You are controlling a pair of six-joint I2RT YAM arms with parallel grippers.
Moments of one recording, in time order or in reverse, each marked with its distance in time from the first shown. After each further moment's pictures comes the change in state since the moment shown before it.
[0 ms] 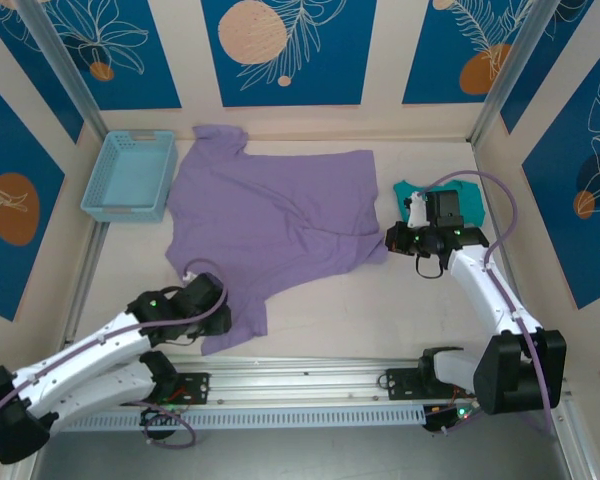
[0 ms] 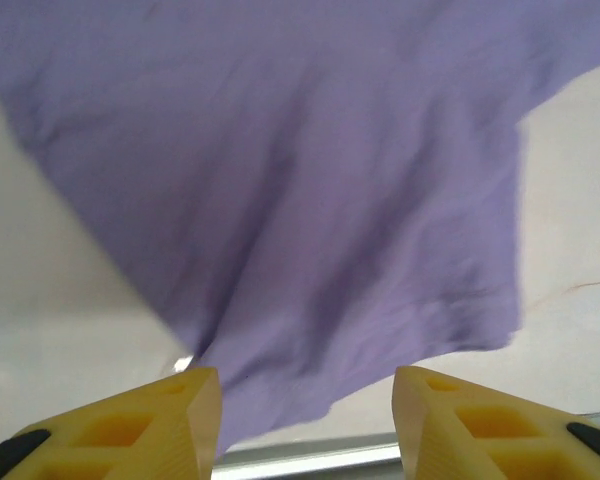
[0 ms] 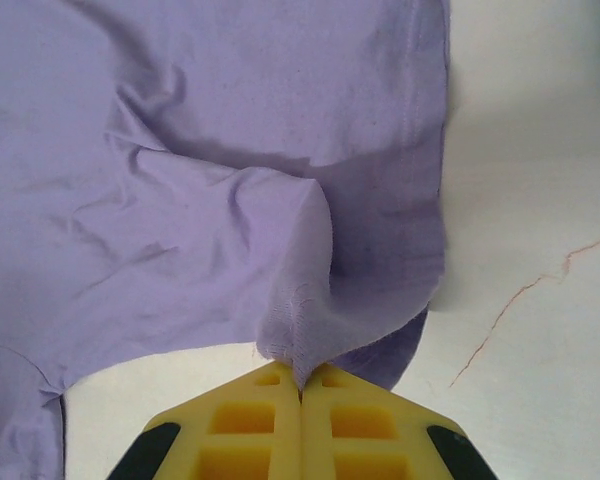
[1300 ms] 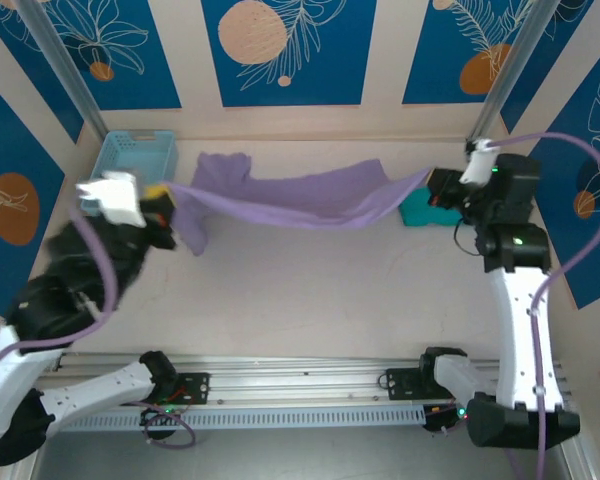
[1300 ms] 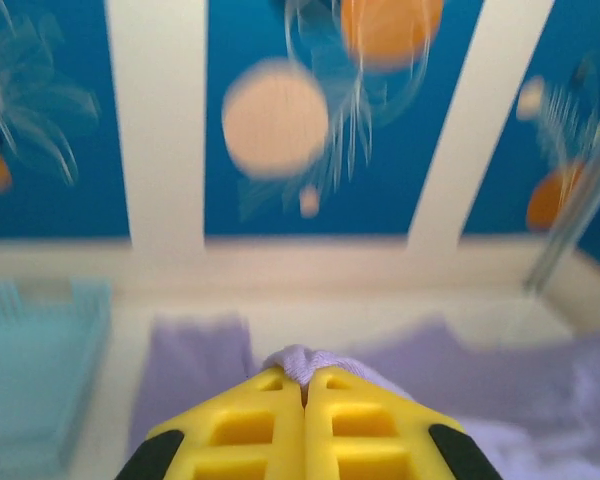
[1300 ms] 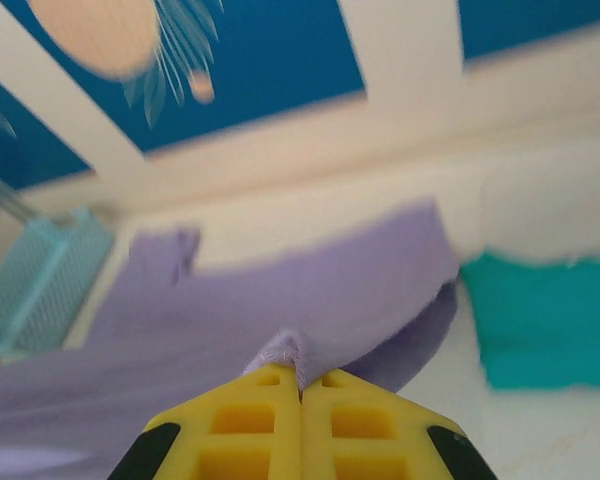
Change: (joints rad) left arm -0.006 -0.049 0.887 0.295 -0.492 0.715; right arm -0.147 -0.208 0.493 -0.084 0.036 -0.003
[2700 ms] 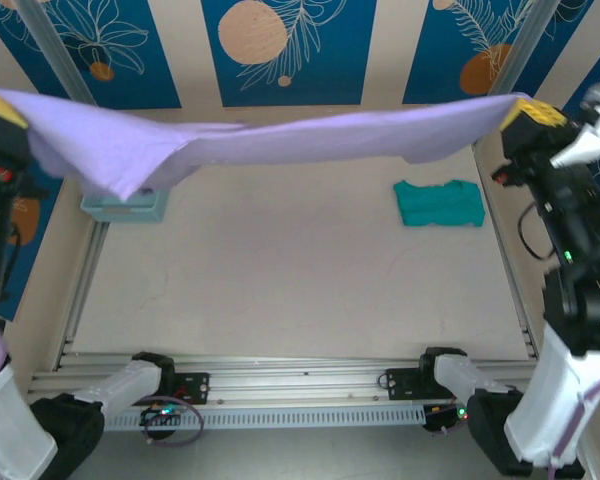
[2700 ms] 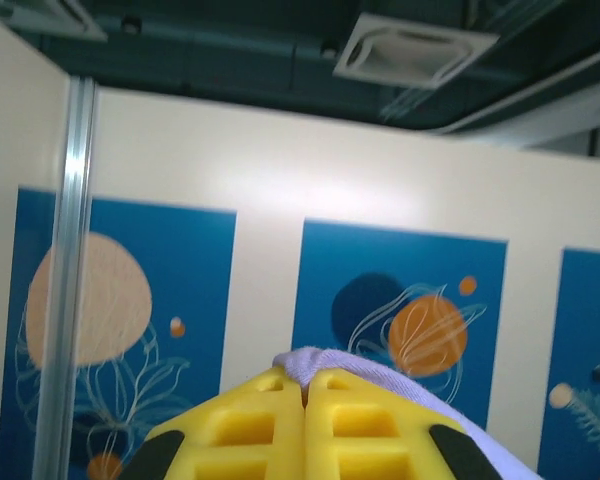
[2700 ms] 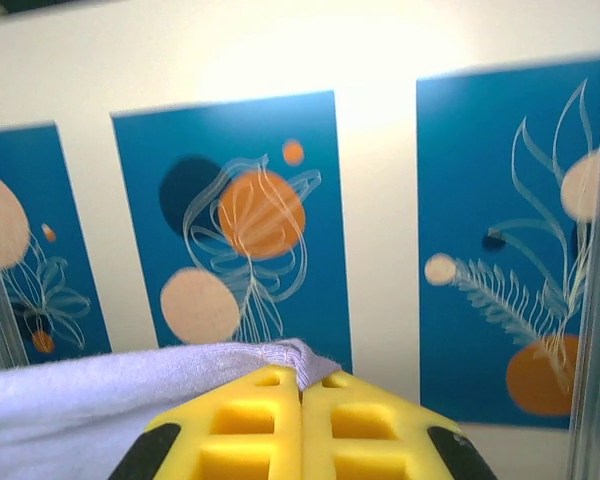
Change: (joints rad) left arm 0.641 0.219 0.716 -0.024 0.522 0.093; right arm 0.012 0.037 0.713 -0.101 0.090 -0.130
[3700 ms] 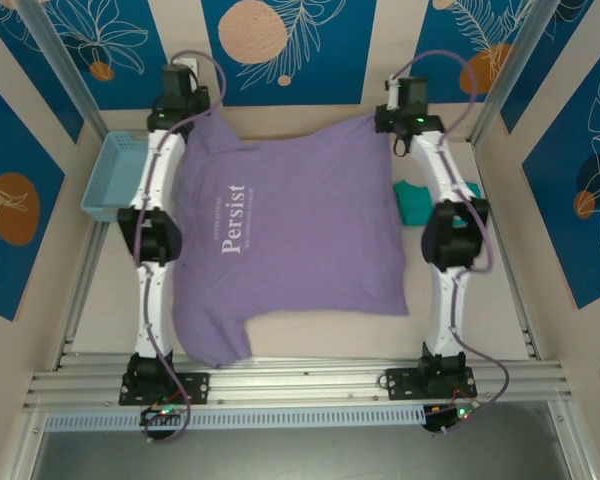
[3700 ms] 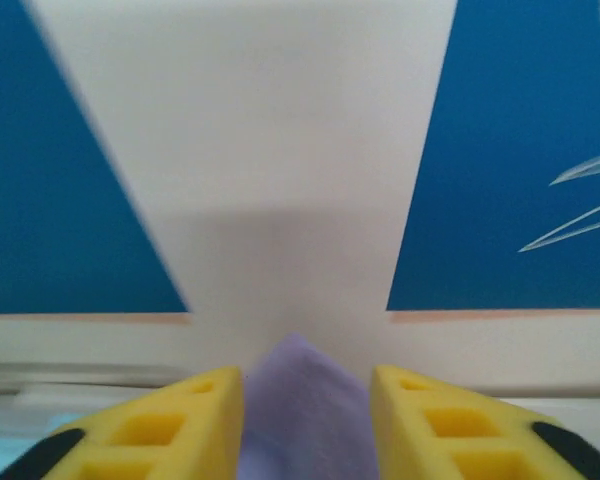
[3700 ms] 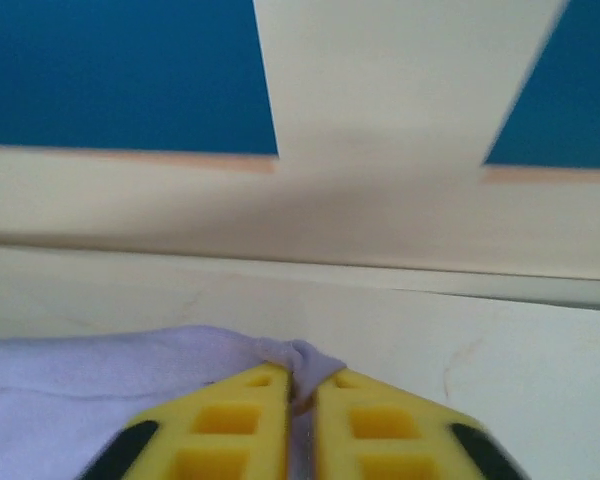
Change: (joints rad) left arm 0.133 1.567 0.560 0.156 0.016 0.023; right arm 0.168 1.331 0.219 0.275 0.235 -0.093
